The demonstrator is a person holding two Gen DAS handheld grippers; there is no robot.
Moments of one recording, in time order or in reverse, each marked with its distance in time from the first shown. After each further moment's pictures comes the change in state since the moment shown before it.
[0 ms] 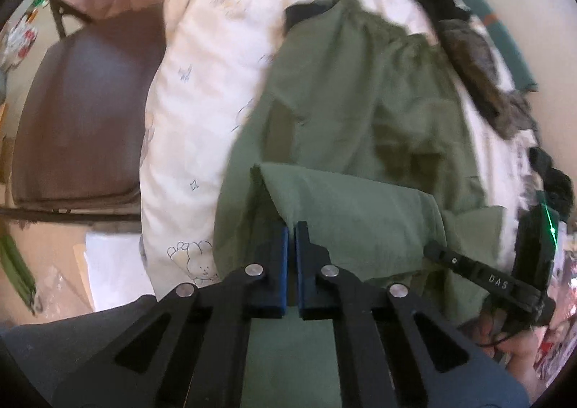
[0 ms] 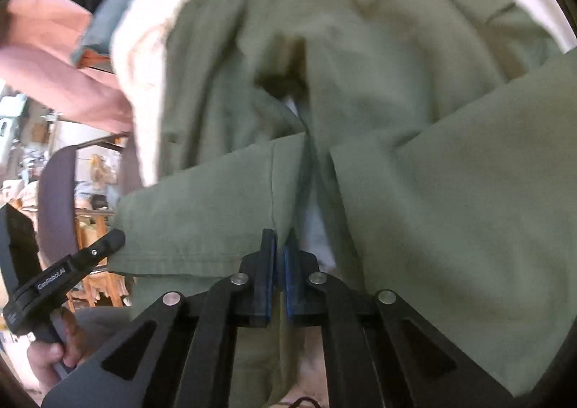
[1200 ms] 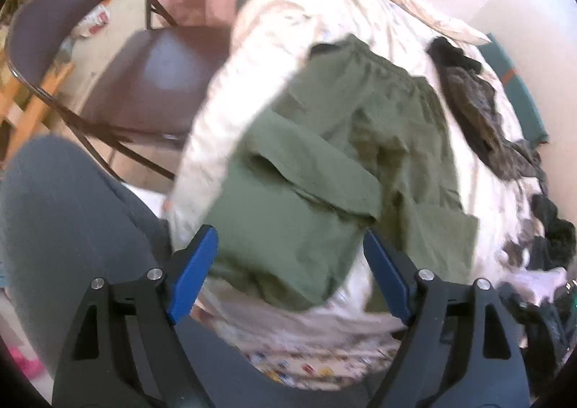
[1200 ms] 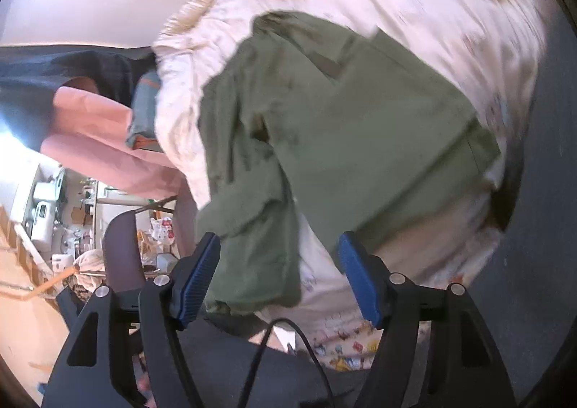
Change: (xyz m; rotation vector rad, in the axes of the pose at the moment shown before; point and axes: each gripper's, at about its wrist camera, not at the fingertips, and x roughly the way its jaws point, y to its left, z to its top) left arm -0.100 -0.061 -0.111 -0.219 -0.196 0.164; right arm -0.193 -0.060 -0.094 0.231 -0.261 0.138
